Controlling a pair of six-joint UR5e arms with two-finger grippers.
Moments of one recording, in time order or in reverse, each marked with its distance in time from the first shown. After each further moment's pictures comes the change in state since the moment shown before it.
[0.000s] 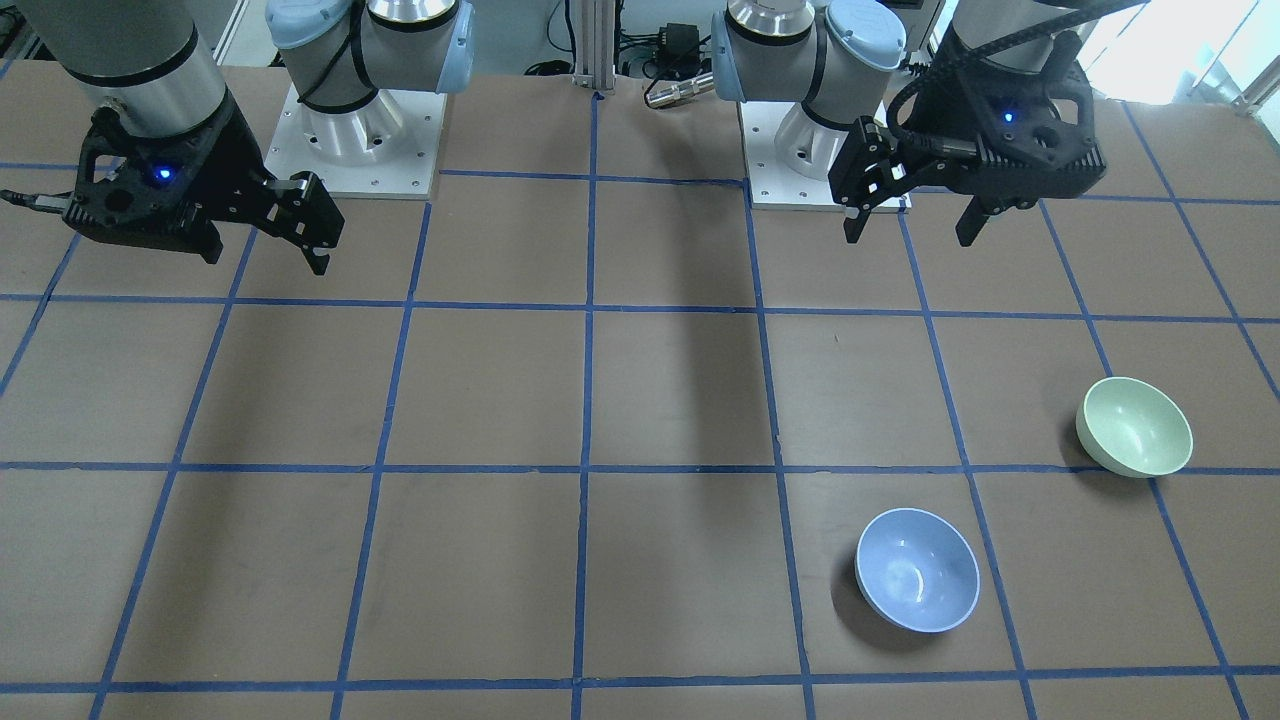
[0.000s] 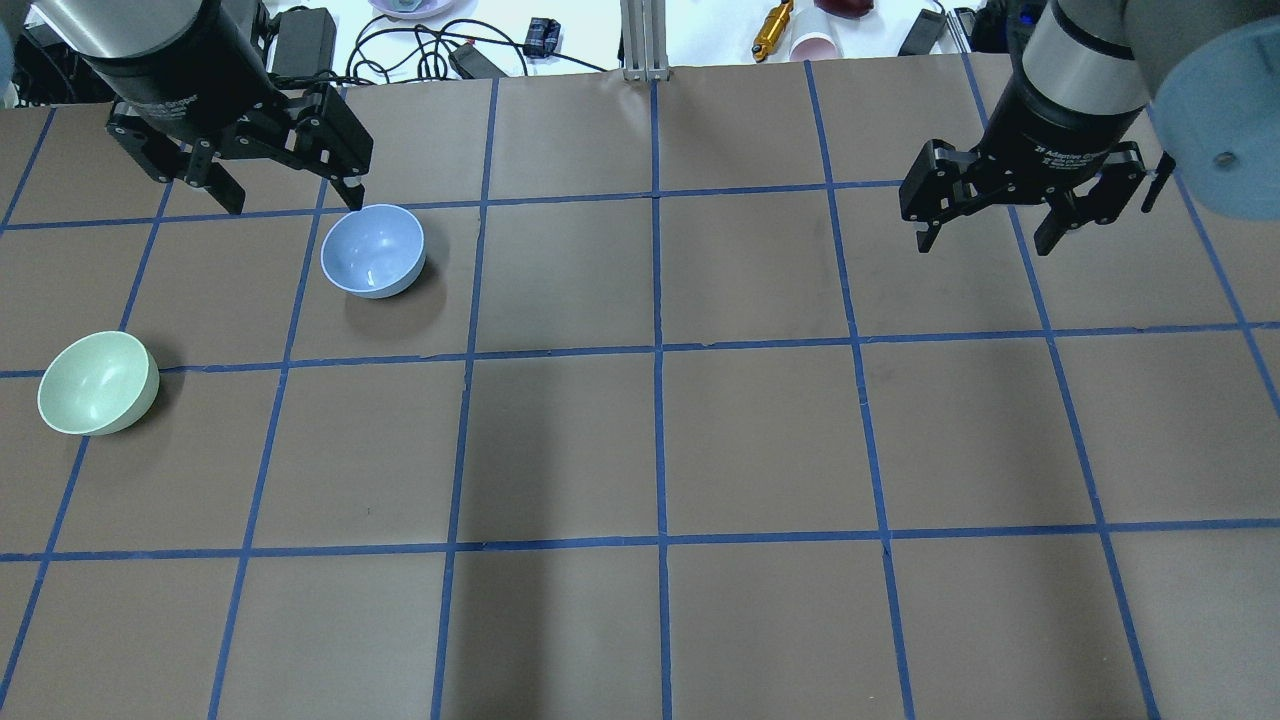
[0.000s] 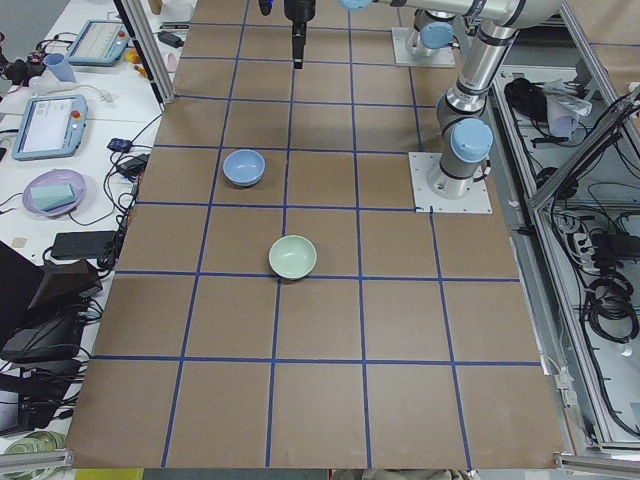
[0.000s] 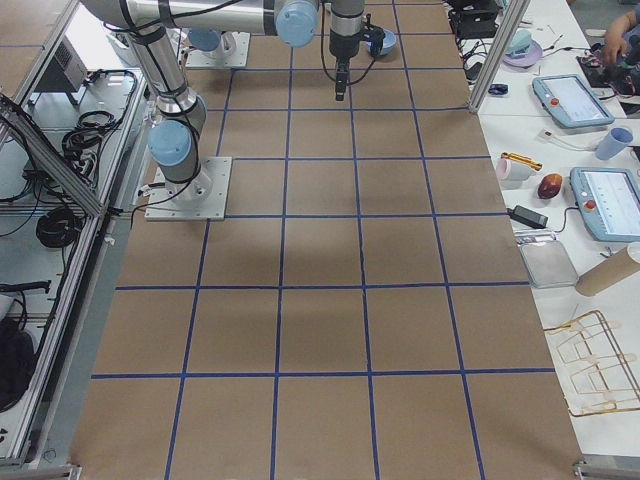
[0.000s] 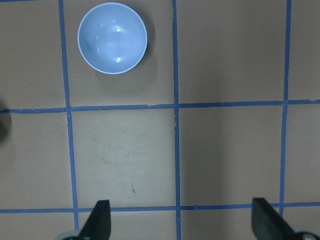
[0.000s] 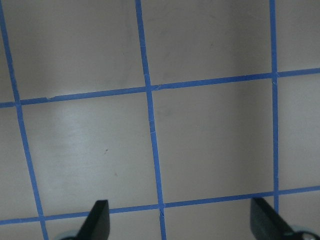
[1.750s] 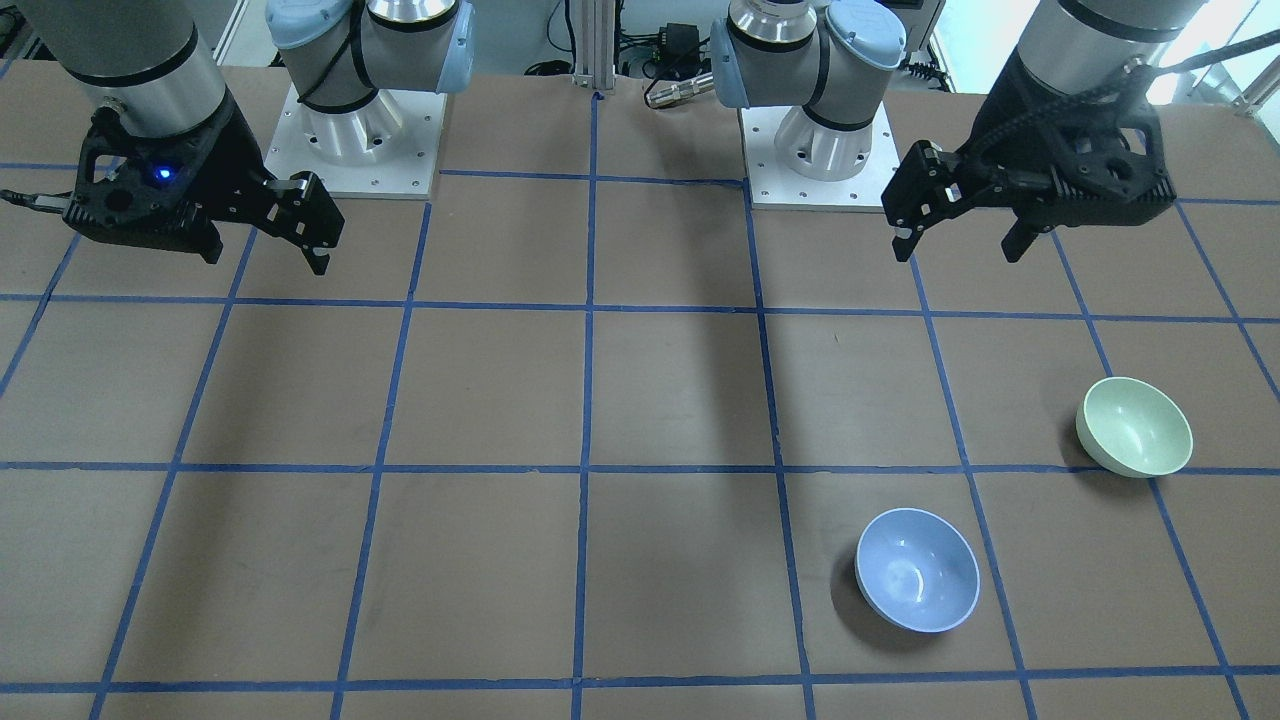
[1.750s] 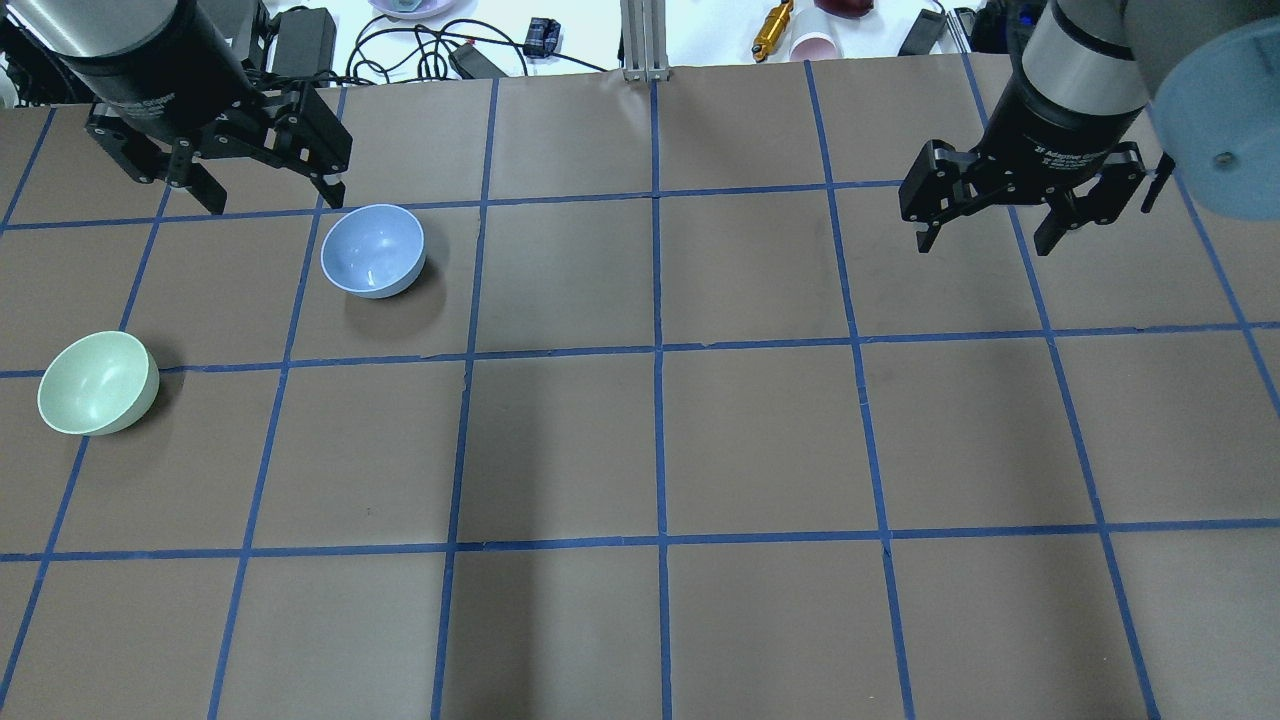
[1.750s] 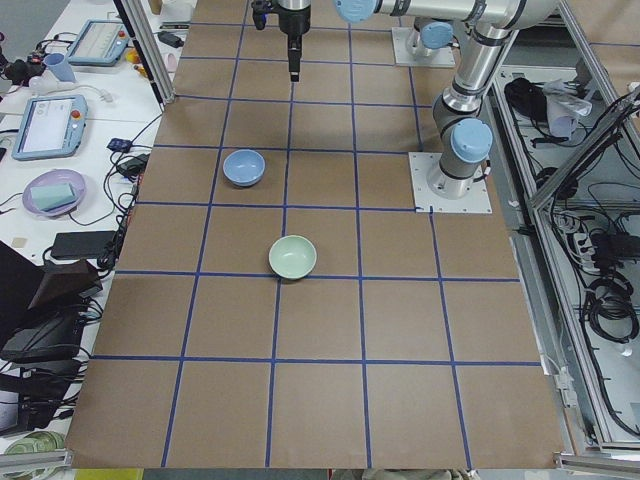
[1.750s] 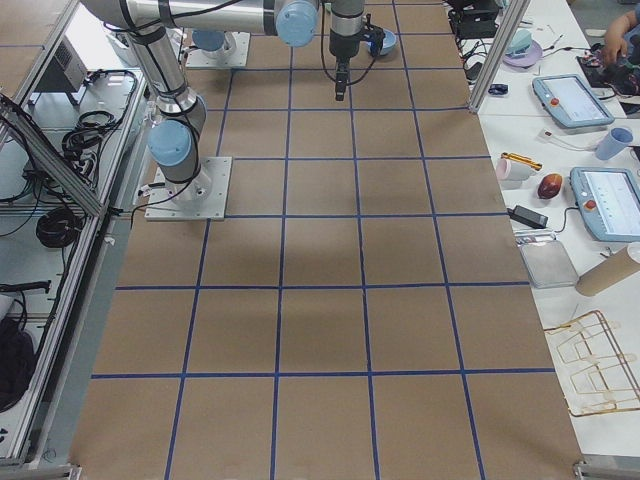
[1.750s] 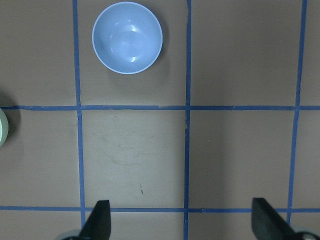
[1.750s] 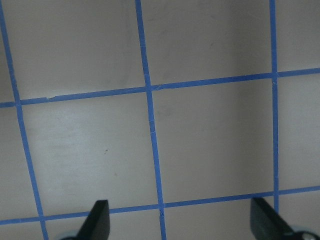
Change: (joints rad) left arm 0.112 -0.014 -0.012 0.001 -0.008 0.079; right arm 0.000 0.000 0.000 0.000 0.000 0.000
